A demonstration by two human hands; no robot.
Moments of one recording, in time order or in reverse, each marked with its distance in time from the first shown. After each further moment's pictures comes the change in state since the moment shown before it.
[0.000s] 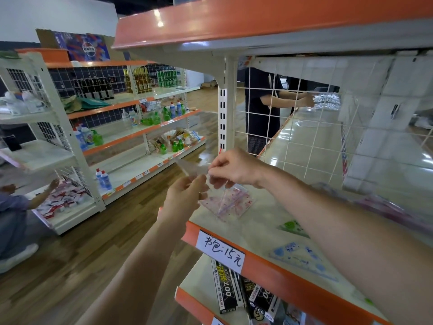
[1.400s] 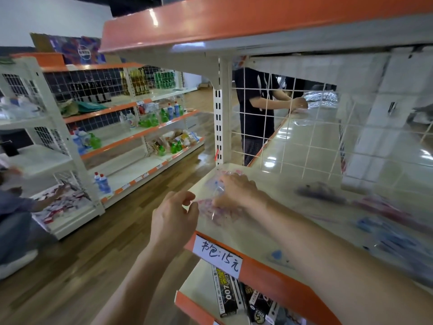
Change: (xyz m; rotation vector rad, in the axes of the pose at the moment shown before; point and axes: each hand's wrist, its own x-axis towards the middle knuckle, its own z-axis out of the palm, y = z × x) left_hand 0.000 -0.032 -0.010 0.714 0.166 0.396; right_hand 0.016 0.049 0.033 -0.604 0.072 0.312
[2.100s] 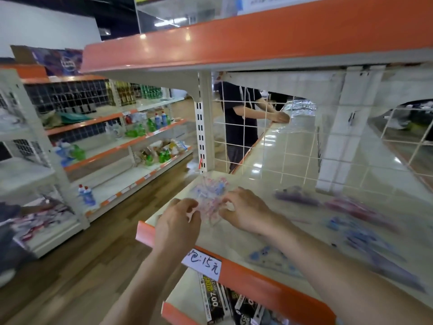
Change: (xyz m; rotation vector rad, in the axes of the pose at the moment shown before) left_hand -0.012 0.035 0.017 0.049 -0.084 0.044; right_hand -0.060 0.045 -0.011 0.041 0.142 -0.101
